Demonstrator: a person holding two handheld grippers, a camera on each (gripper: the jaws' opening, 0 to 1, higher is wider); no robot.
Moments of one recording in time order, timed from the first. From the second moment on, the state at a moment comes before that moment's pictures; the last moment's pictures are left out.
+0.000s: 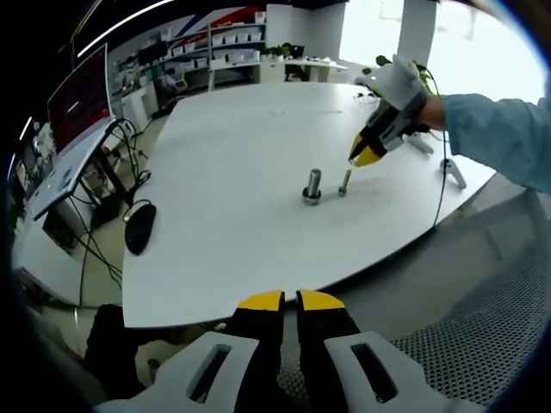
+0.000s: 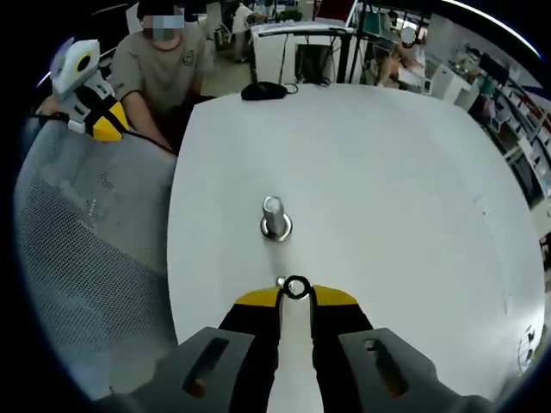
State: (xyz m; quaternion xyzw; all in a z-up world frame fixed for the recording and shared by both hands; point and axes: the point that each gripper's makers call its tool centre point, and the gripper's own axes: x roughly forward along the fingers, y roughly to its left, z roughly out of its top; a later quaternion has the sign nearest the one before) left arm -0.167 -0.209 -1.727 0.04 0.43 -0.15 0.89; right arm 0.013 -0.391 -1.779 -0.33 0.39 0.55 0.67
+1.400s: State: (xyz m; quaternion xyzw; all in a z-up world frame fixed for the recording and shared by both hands) left arm -0.167 -0.209 -1.727 0.04 0.43 -0.15 0.89; right arm 0.009 -0.382 -1.798 -0.35 0.41 0.55 0.63
